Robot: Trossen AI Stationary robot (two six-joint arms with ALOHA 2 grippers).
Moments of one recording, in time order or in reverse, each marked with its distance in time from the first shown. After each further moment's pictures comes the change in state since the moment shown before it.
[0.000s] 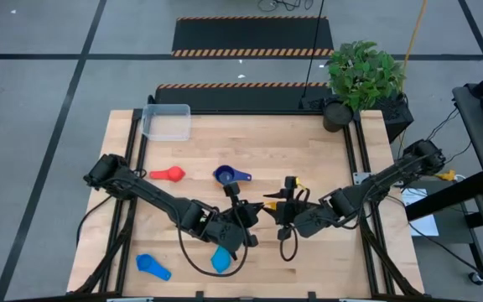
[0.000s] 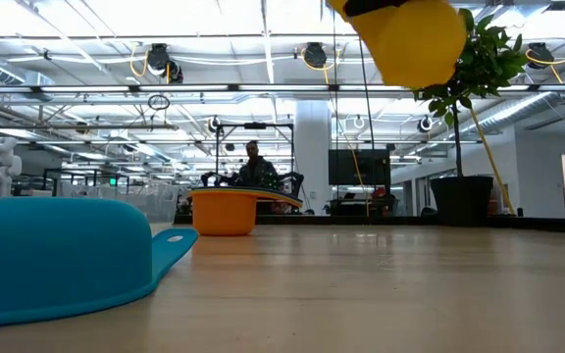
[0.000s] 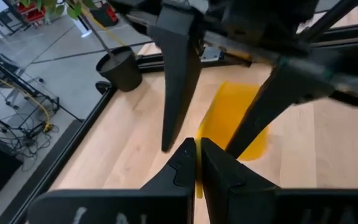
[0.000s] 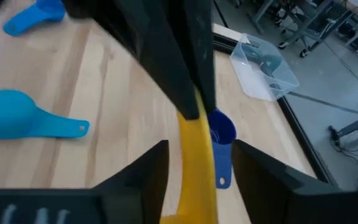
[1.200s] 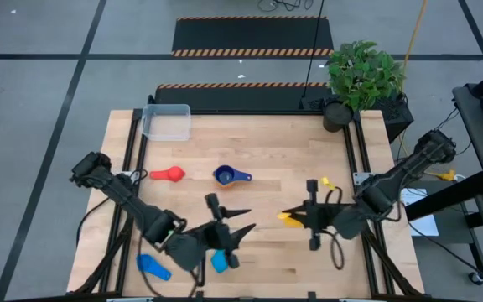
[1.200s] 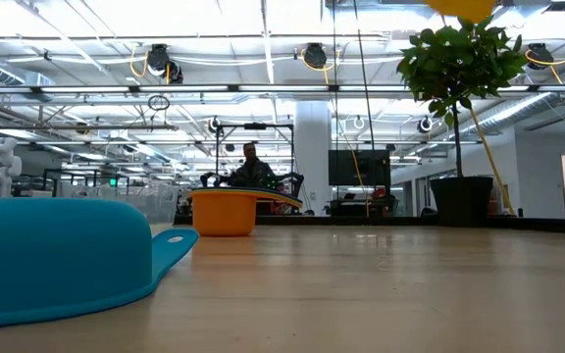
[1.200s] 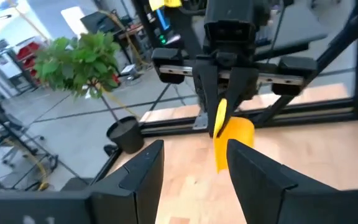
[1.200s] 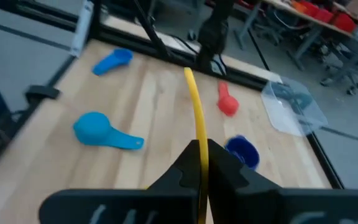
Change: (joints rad) left arm -0.173 -0.124 0.000 0.214 -0.148 0.227; right arm 0.150 -0.233 0.000 -0.098 -0.056 -0.020
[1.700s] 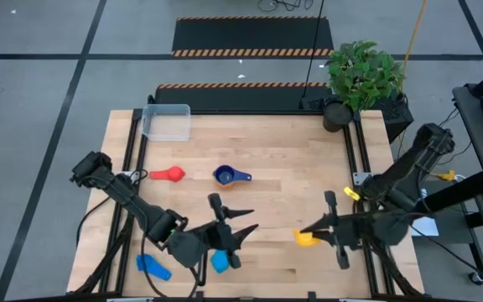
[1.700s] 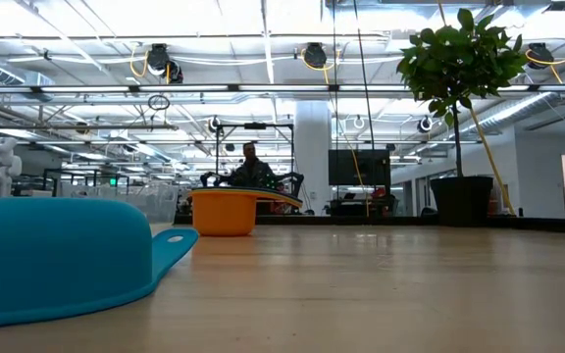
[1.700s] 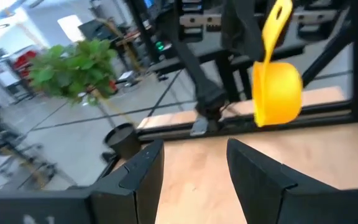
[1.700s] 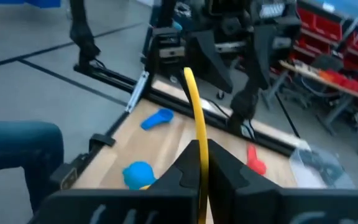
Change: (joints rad) left arm 0.017 0.002 -0.035 0.100 0.037 0.071; right arm 0.213 -0.091 0.000 0.167 0.040 -0.153
